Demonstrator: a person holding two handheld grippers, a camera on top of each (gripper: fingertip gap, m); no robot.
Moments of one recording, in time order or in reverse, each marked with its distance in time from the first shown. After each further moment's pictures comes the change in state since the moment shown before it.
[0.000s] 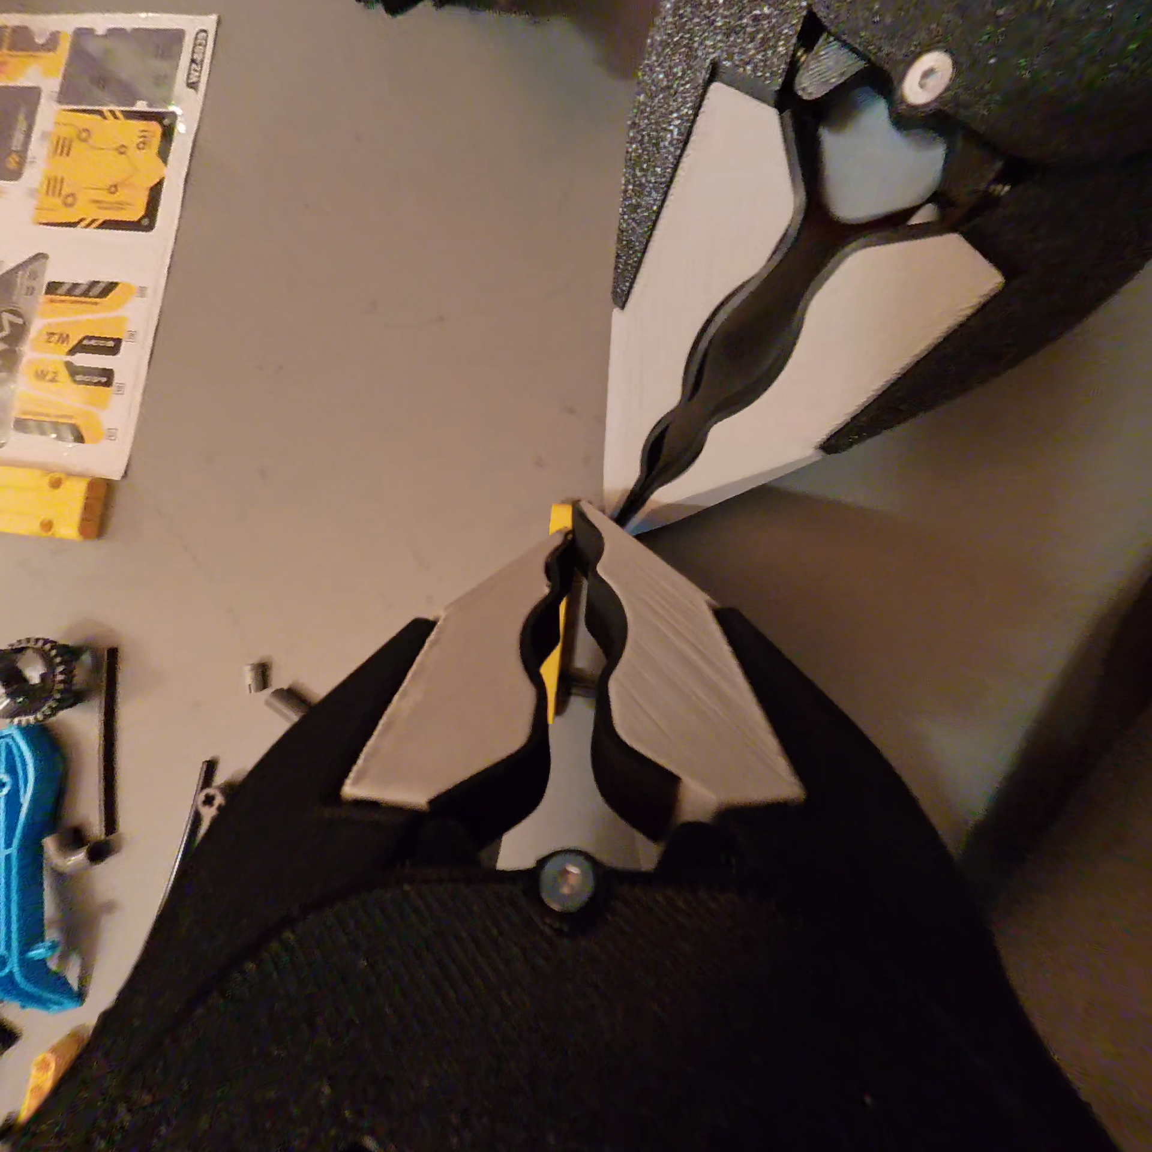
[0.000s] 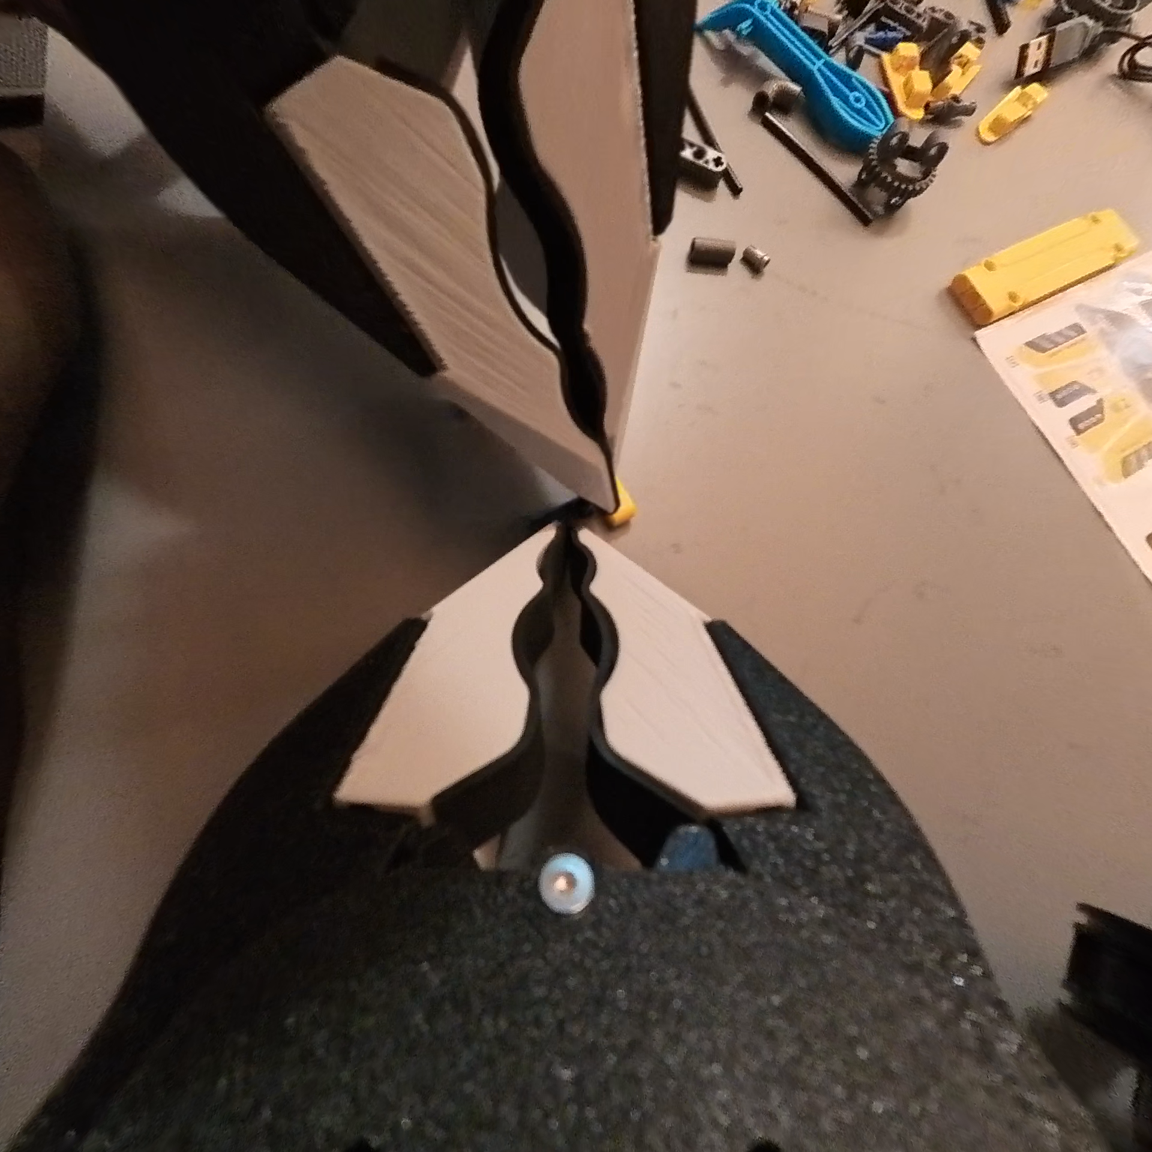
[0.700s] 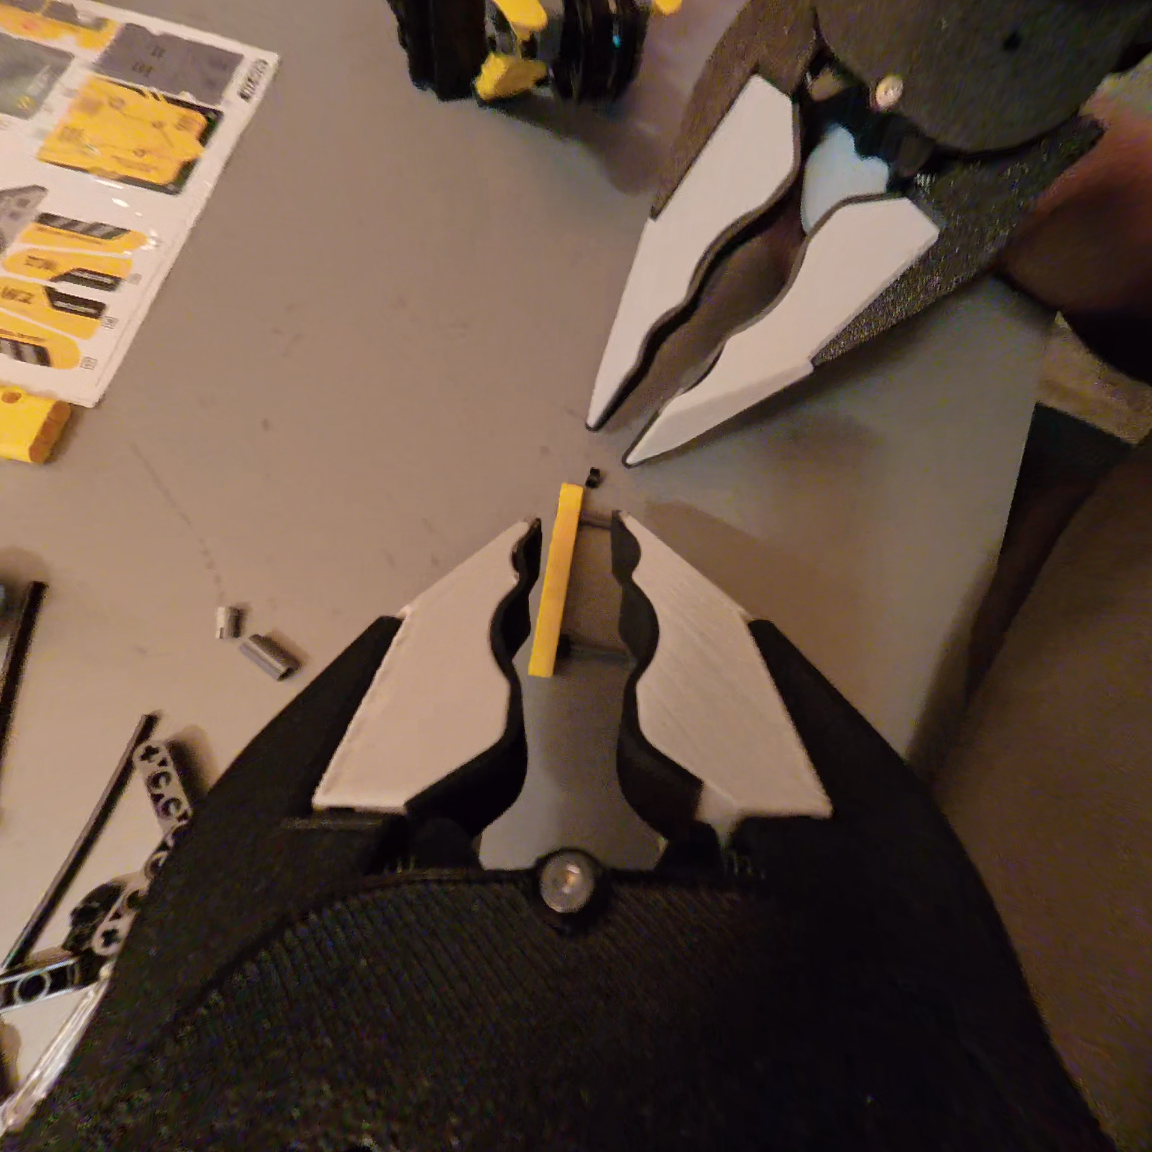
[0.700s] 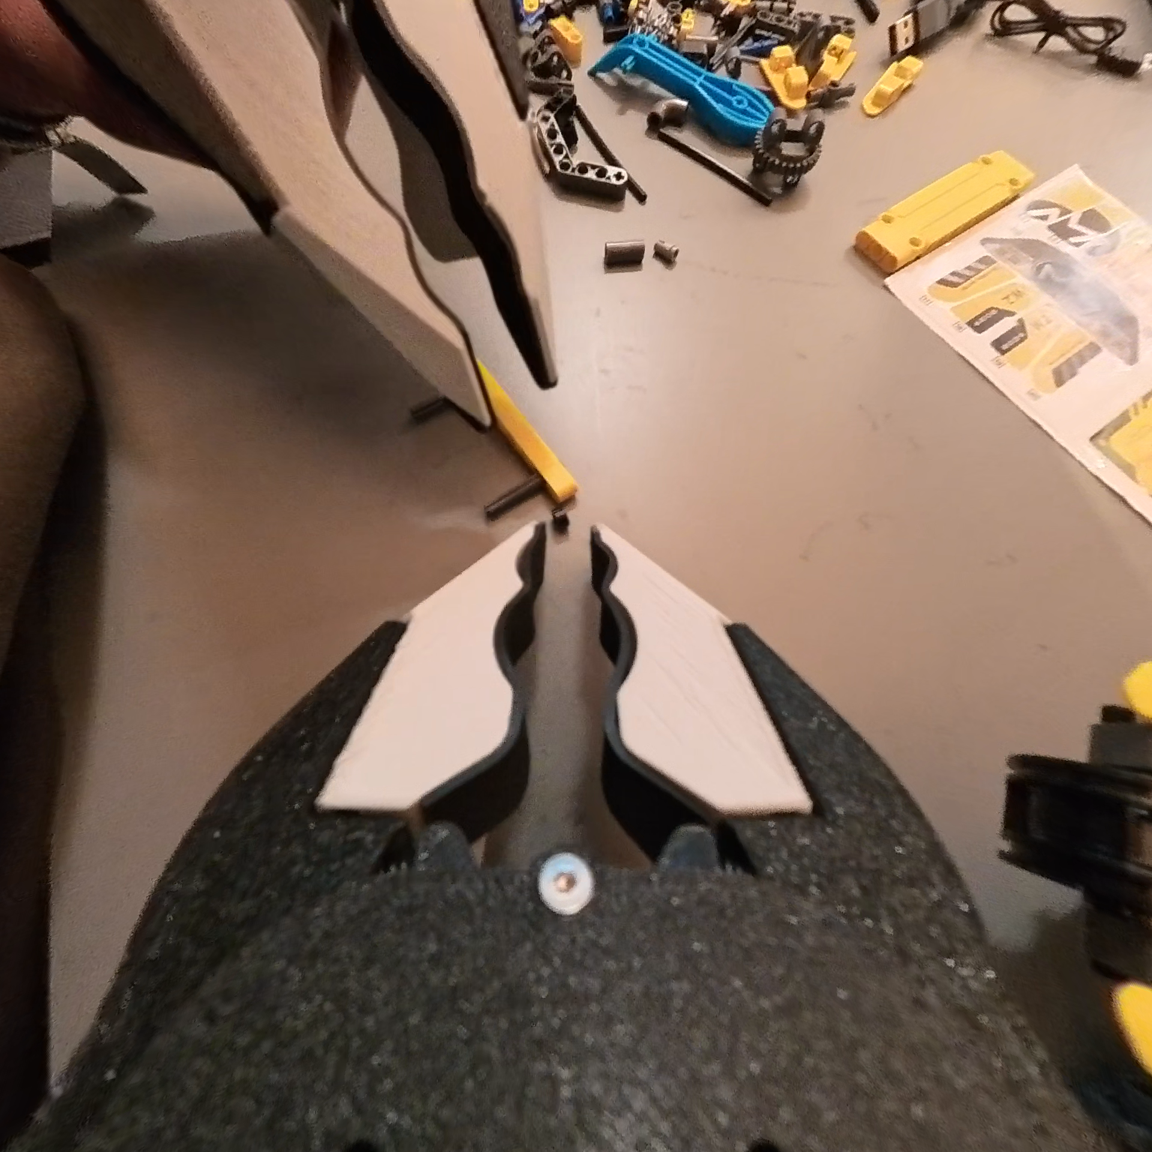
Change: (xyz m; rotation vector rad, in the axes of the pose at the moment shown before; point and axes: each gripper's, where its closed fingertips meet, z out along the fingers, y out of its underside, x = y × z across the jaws) left arm -0.005 0.002 -0.023 0.178 0.146 -0.185; right arm 0.016 0.003 -0.017 0.065 0.026 0.151
